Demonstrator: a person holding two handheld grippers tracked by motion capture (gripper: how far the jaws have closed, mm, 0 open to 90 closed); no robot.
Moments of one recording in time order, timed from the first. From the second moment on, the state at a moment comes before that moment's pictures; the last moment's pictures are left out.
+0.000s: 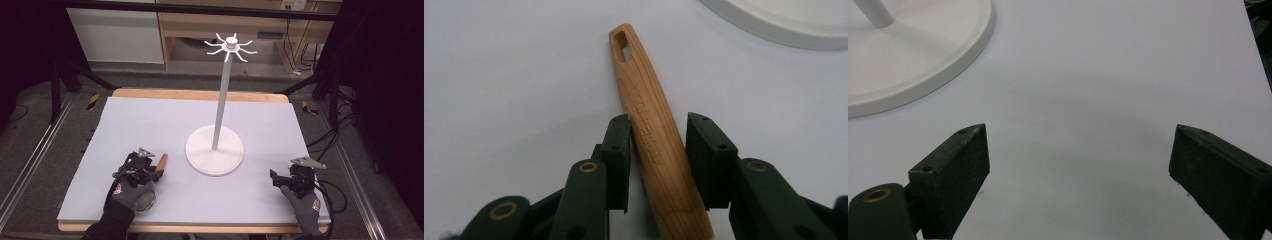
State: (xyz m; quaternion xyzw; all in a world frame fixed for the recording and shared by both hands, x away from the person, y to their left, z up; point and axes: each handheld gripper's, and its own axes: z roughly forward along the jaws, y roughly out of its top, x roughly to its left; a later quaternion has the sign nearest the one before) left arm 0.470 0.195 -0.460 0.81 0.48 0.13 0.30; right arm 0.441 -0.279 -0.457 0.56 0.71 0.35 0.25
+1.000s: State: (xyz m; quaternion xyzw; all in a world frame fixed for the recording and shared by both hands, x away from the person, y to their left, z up) left arm 0.476 0.180 -0.463 0.82 0.48 0.13 0.28; right arm 0.442 -0.279 -0.458 0.56 0.71 0.35 0.25
